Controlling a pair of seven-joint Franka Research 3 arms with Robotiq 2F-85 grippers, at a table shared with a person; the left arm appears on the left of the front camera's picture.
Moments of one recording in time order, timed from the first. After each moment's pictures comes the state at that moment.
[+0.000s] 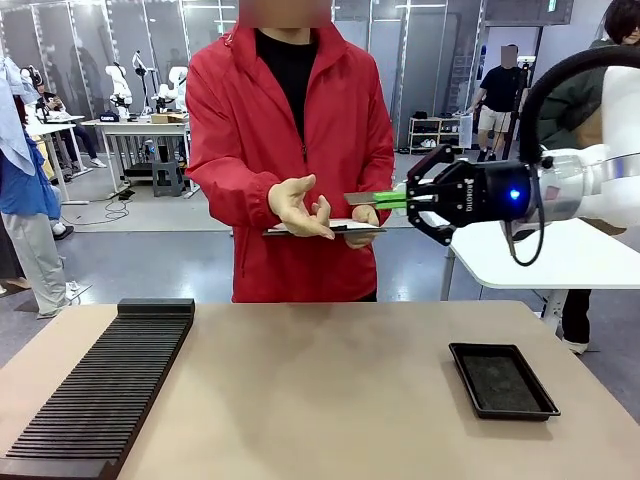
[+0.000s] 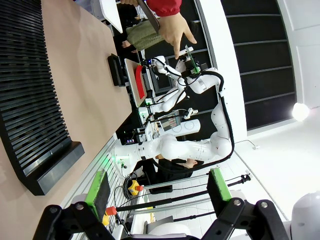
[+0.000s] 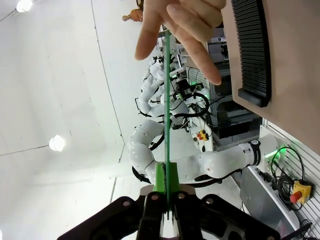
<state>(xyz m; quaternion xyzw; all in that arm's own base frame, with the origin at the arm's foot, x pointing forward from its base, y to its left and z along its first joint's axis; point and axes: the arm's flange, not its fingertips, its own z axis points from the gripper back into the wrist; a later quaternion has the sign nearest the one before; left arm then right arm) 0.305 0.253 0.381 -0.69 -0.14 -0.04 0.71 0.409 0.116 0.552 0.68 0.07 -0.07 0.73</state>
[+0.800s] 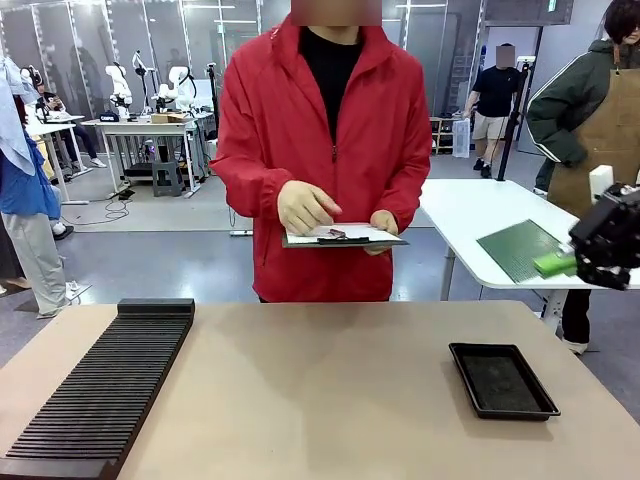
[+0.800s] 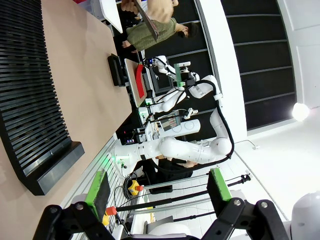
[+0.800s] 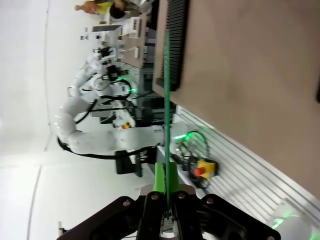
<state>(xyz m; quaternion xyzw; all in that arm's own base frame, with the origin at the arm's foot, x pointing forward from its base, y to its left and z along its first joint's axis) 0.305 0.253 0.381 -0.69 -0.14 -0.04 0.71 0.357 -0.062 0.528 0.55 -0.02 0.04 0.84</state>
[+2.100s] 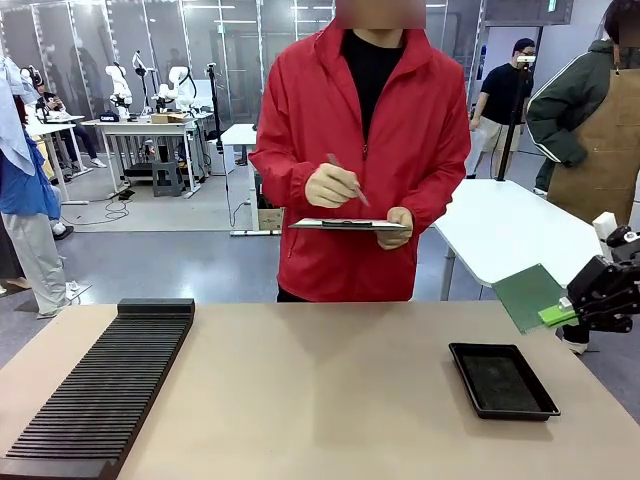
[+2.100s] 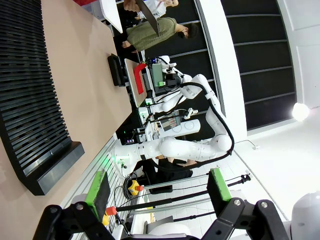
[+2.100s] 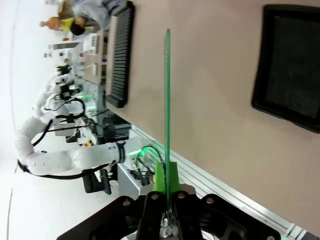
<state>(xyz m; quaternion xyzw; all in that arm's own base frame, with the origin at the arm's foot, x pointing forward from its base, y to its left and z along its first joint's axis) 0.305 0.253 0.381 -0.69 -0.14 -0.04 0.71 0.371 -0.083 0.452 0.47 -0.04 0.01 0.88</state>
